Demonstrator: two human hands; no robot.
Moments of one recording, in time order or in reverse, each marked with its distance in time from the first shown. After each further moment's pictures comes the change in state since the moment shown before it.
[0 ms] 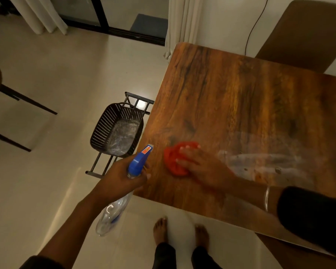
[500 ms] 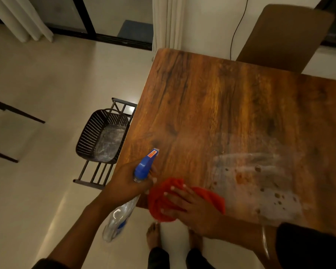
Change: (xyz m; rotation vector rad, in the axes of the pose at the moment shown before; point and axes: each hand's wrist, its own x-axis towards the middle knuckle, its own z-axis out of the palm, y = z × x) left_hand 0.021 0.031 0.057 0.005 -0.074 -0.002; right_hand -0.082 -0.072 0.029 0.073 0.002 -0.069
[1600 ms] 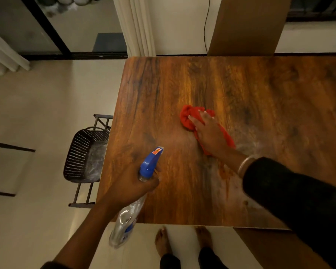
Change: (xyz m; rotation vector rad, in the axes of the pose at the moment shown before) left_hand 0.048 0.061 0.045 0.105 -0.125 -0.016; right_hand 0.026 0.203 -0.095 0.074 0.135 0.914
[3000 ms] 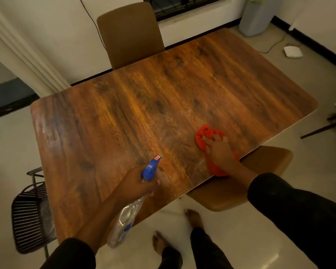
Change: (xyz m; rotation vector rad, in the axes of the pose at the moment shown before) left_hand 0.033 0.064 0.125 0.161 -0.452 0.068; right_hand -0.264 0.124 -0.037 -0.068 -0.078 0.654
